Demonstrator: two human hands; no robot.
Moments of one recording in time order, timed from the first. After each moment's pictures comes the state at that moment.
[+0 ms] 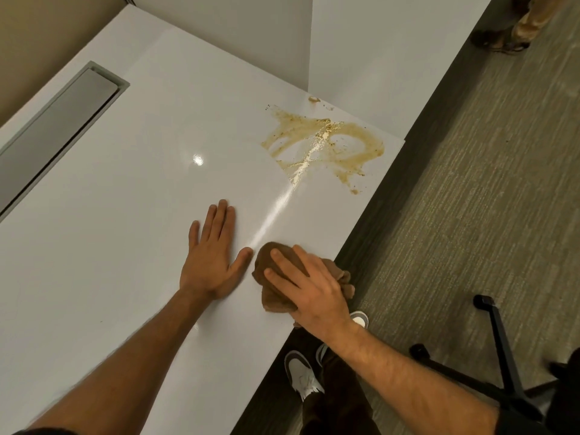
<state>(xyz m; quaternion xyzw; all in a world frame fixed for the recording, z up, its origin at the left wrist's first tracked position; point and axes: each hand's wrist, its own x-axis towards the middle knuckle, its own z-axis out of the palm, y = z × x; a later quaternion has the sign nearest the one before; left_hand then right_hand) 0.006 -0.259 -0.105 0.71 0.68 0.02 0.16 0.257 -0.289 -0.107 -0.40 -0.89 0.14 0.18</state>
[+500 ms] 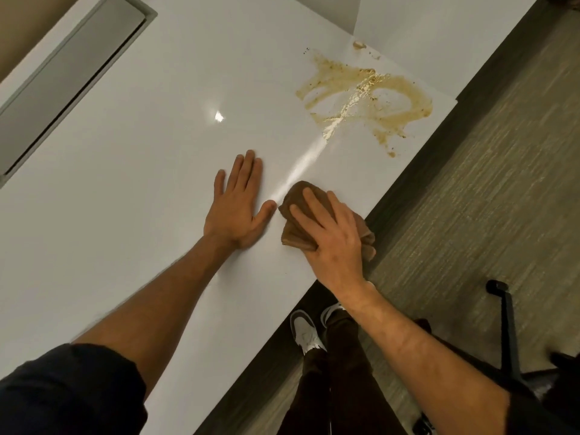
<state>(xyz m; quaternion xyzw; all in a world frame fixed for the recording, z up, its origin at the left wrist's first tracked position) 0.005 -0.259 -0.109 0.71 0.68 0.04 0.16 0.238 -0.282 -0.095 -0.49 -0.82 0.20 0.21</state>
